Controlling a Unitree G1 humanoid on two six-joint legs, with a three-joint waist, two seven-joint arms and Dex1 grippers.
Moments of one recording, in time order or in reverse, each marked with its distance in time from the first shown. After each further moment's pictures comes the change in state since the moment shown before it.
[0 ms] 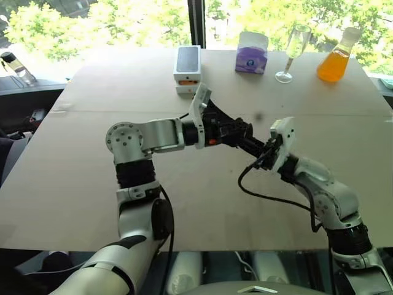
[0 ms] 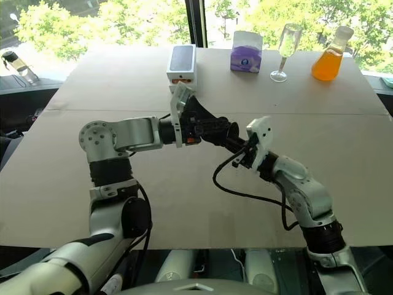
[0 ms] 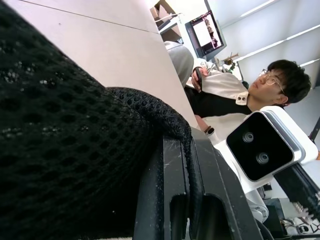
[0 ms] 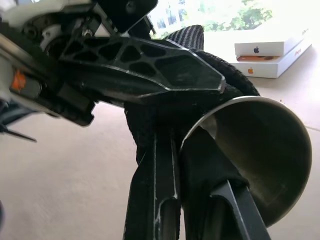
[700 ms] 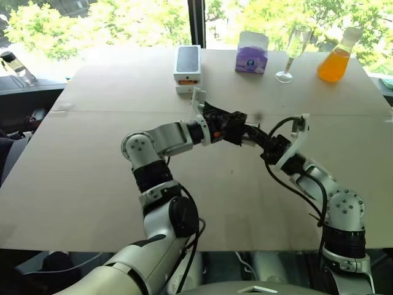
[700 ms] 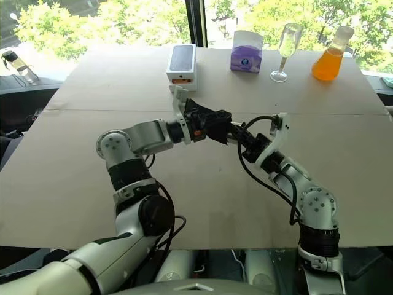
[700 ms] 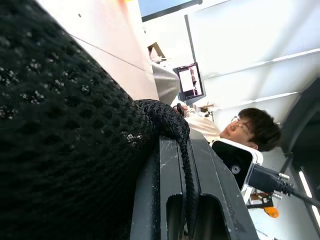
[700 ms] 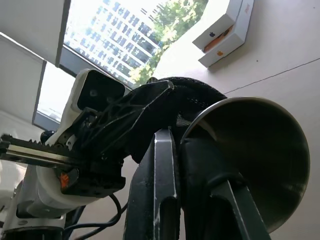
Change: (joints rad) left arm -0.063 -0.242 0.350 0.043 0.312 0.010 -0.034; right arm 0.035 0.186 -0.310 -0.057 0.654 0.382 -0.481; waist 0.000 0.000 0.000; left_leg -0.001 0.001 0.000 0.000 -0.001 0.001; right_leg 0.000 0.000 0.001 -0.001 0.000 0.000
